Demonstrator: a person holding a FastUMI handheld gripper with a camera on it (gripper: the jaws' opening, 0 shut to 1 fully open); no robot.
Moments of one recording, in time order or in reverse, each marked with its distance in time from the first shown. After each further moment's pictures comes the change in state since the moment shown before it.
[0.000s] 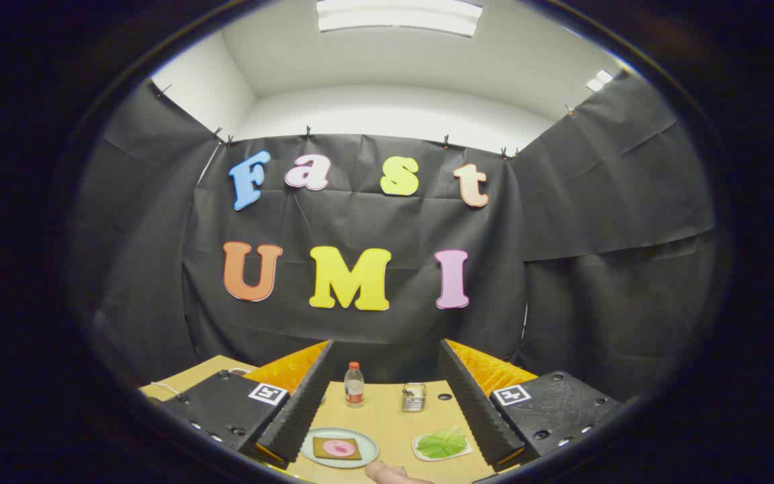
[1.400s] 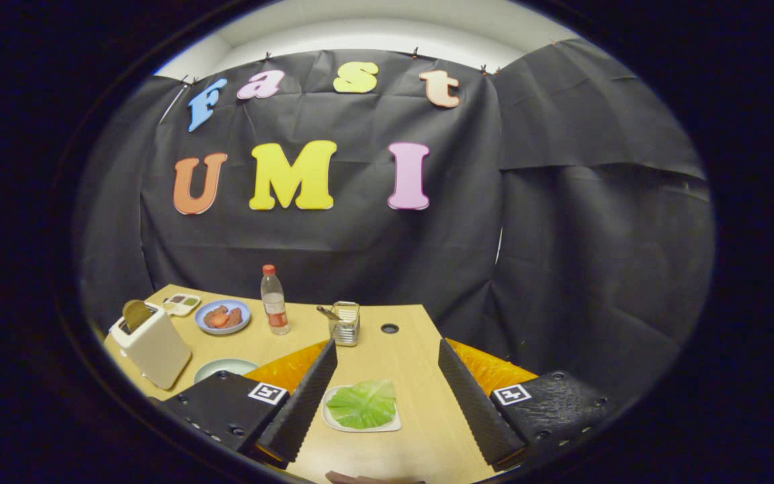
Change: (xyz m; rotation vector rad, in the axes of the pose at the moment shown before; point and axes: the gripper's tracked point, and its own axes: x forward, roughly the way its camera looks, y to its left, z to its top) arm 0.105 -0.185 -0.221 -0.005 0.425 -0.048
